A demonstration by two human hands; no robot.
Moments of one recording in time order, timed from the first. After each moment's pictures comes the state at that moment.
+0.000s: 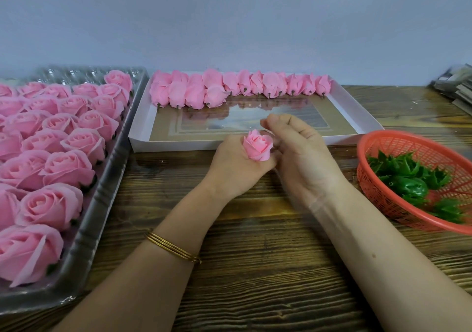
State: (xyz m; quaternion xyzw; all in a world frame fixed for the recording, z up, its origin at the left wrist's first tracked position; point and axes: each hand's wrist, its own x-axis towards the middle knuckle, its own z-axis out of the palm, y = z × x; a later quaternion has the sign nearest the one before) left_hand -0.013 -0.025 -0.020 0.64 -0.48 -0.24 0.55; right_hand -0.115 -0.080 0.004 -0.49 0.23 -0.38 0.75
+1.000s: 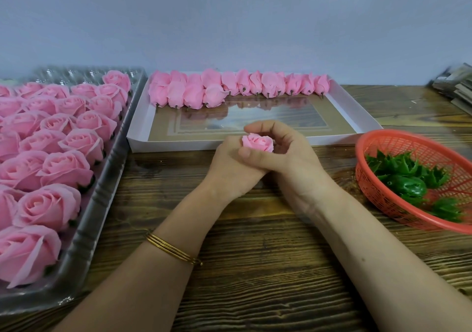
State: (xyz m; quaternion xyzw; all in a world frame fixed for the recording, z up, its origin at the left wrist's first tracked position) left_hand -0.014 -0.023 -0.016 0.68 -0.49 -0.23 0.49; right_hand -0.116 -0.072 0.001 -0.59 0.24 -0.32 0.70
